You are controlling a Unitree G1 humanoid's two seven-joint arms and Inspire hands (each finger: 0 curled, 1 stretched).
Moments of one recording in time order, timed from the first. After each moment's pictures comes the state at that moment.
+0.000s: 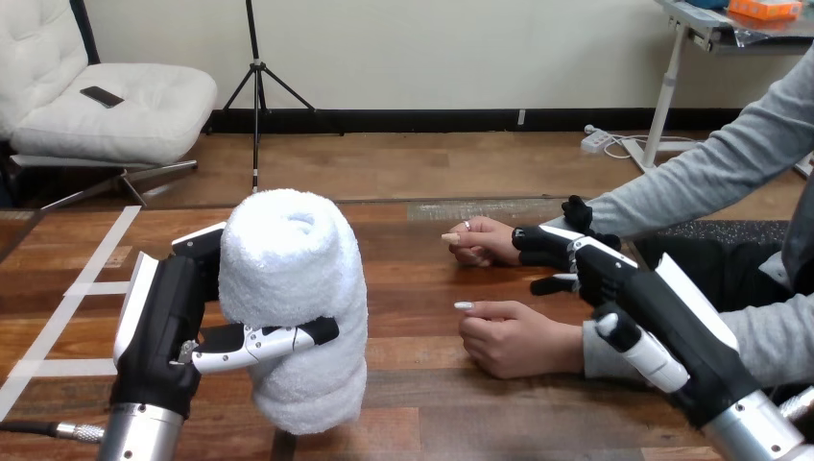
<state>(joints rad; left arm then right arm) 0.09 0.24 0.06 0.19 -0.03 -0.58 -0.11 0.07 -0.37 -0.09 0.13 0.05 -0.55 0.48</state>
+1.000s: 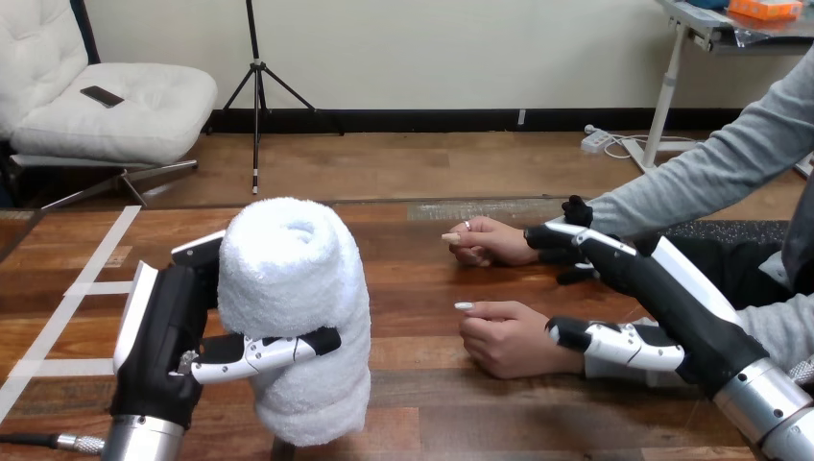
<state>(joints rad) 0.12 0.23 0.06 0.18 -0.06 -0.63 -0.13 -0.07 -0.48 -0.08 0.37 -0.13 -0.65 0.42</state>
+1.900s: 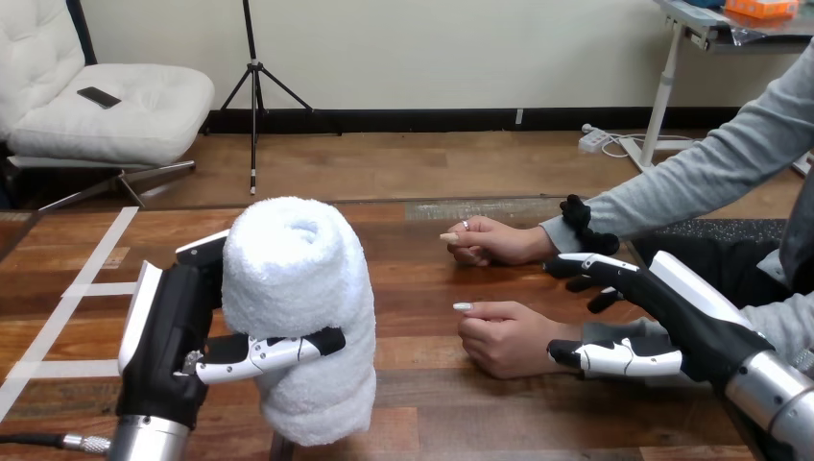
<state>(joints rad) 0.12 0.21 0.06 0.18 -0.06 -0.60 -0.14 -0.20 -0.56 -0.03 0.60 -0.32 -0.66 0.33</state>
